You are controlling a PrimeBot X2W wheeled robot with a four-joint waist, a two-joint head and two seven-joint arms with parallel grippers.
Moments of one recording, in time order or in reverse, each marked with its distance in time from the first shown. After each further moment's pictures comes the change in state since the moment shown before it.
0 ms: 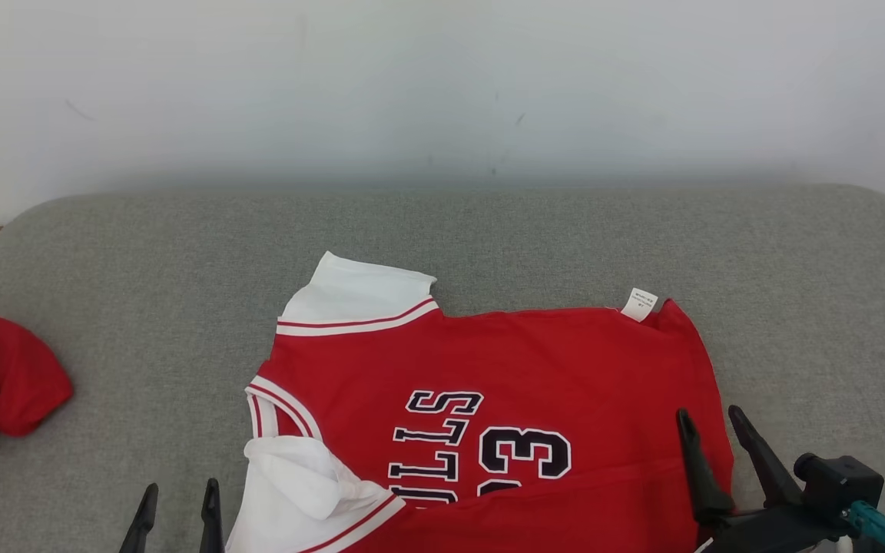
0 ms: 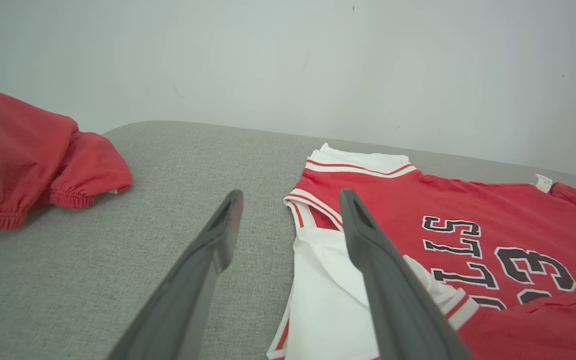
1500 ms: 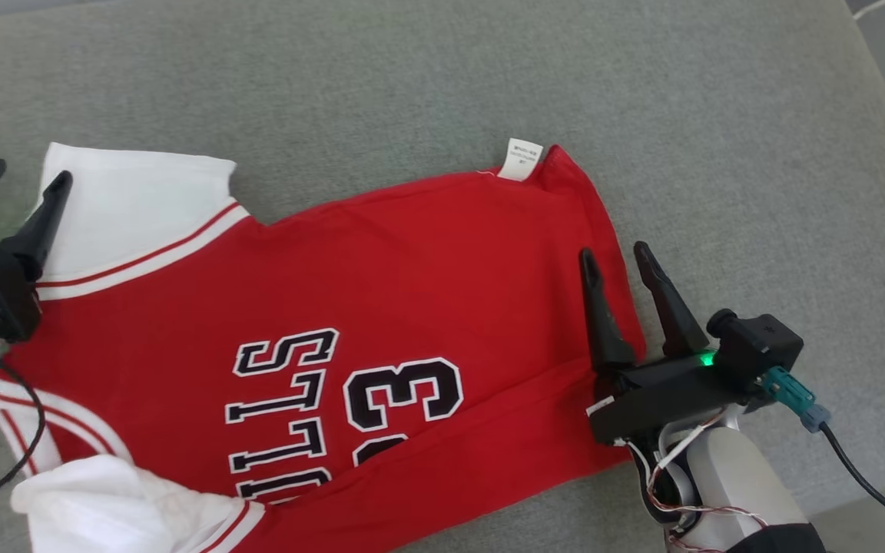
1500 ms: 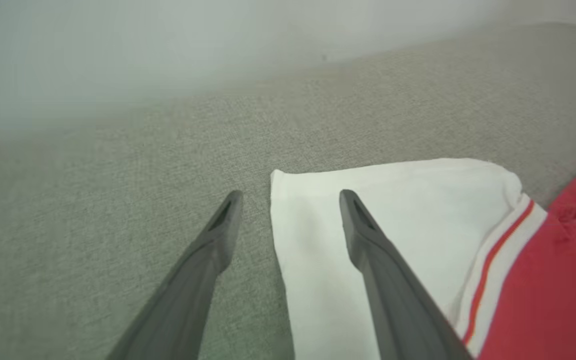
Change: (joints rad) left arm -0.950 0.561 -0.477 0.428 -0.499 -0.129 0.428; right arm -0.345 0.172 0.077 0.103 -0.055 0.000 -0.098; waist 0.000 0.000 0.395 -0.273
